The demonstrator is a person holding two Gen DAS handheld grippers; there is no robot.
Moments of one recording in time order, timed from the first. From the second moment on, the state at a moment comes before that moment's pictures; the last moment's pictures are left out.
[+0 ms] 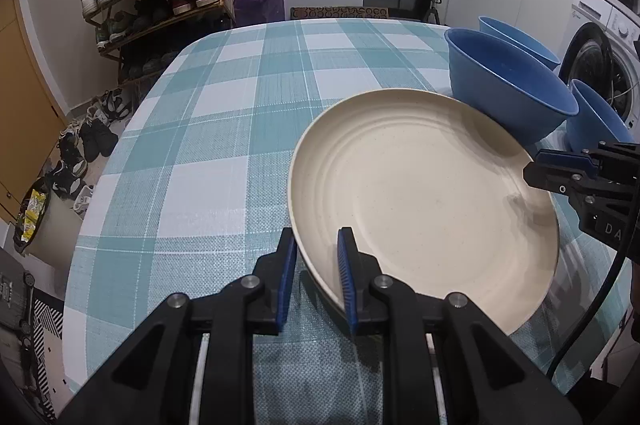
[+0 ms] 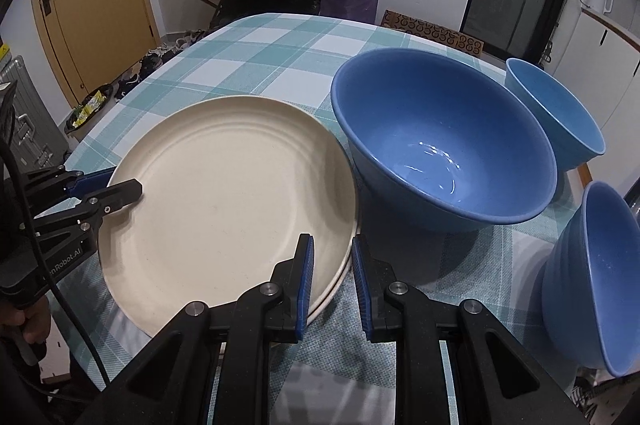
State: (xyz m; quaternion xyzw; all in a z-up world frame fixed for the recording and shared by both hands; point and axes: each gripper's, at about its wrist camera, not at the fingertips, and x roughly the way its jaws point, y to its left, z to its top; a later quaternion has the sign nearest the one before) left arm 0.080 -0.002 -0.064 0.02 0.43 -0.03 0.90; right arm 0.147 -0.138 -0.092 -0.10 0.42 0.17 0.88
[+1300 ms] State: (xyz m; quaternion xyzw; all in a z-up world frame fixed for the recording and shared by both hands) left arm 0.076 -0.010 -0.011 -0.02 0.39 -0.07 0.92; right arm 0.108 -0.188 -0.032 -0.05 0.36 0.19 0.91
